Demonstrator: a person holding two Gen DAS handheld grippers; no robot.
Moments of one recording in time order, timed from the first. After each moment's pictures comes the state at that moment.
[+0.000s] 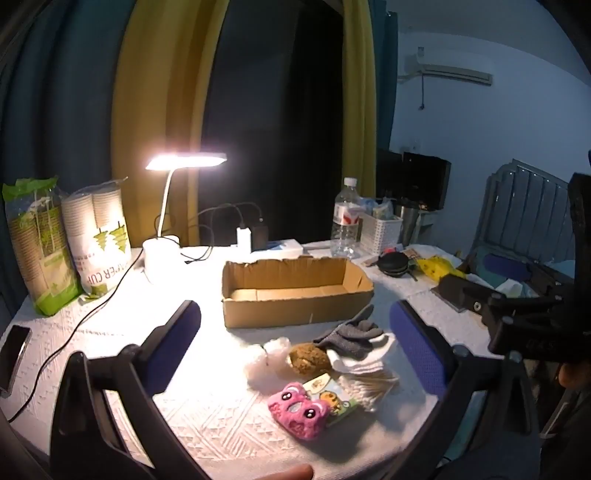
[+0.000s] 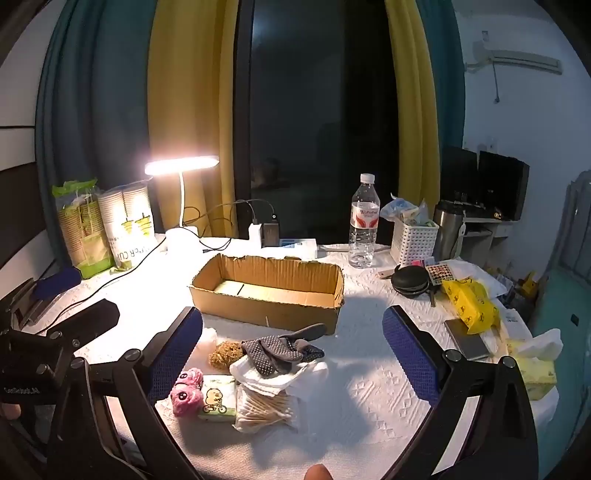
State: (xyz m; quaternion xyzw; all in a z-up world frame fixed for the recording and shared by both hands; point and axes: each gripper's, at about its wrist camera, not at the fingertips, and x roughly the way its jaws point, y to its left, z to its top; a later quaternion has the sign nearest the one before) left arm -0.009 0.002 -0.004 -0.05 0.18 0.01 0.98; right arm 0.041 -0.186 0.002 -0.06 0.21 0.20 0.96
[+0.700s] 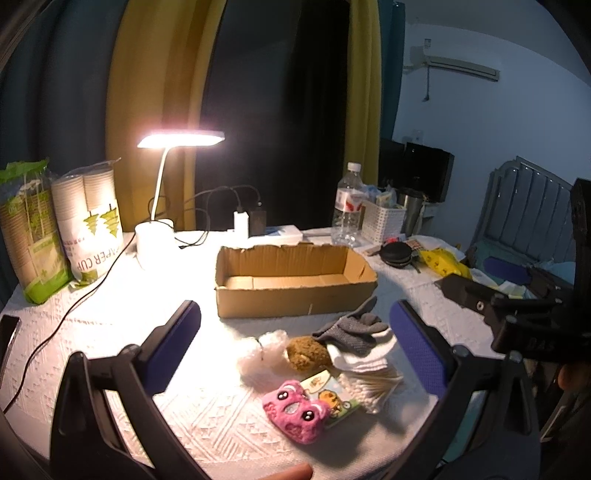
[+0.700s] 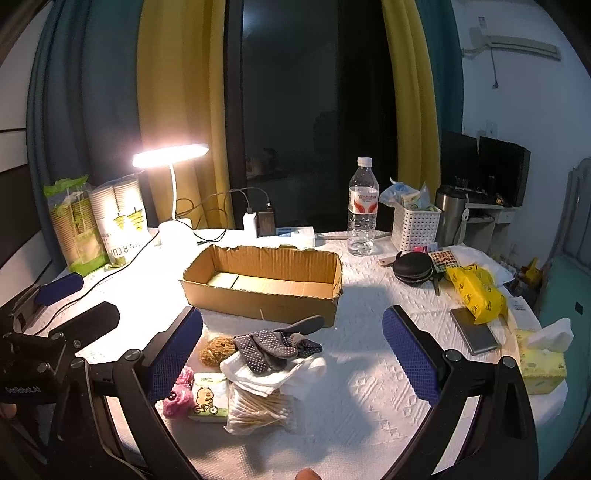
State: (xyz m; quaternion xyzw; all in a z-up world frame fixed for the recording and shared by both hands) left arm 0.016 0.006 -0.018 -0.07 0.21 0.01 0.98; right arm 0.062 -0.191 -0.012 -0.05 0.24 0.19 0.95
